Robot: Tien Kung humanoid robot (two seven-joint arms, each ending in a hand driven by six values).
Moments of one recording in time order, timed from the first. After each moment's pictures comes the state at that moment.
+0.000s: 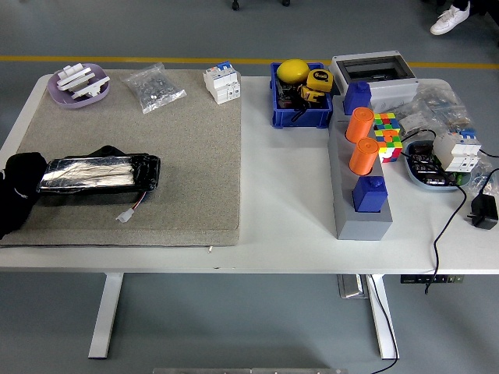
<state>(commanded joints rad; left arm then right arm) -0.24 0.46 -1.63 -1.03 1.81 -0.11 0.22 0.10 -0.39 0.53 0.35 -0.37 -0.02 -0.25</state>
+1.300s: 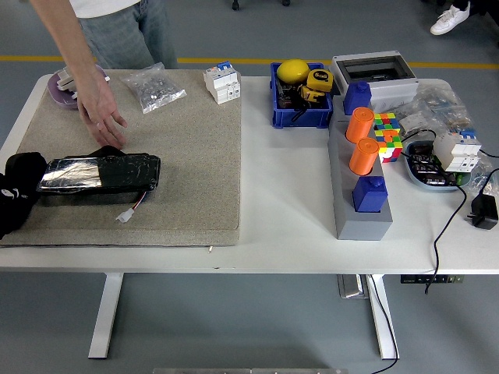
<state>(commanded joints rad) -0.32 0.46 -1.48 -0.83 1.81 -0.04 0.20 0.09 -0.39 0.56 0.36 -0.40 -0.02 -0.24</state>
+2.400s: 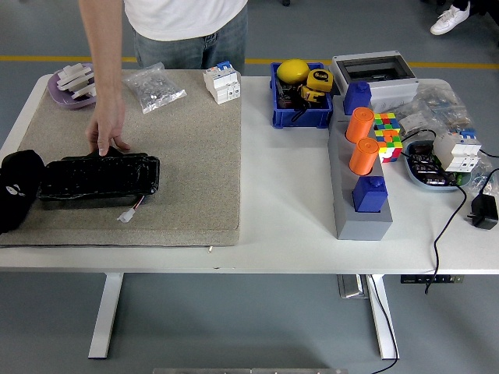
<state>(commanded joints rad) -0.35 0.45 -1.41 -0.83 1.85 0.03 0.20 0.09 -0.39 0.64 0.36 -0.43 -0.03 -0.23</state>
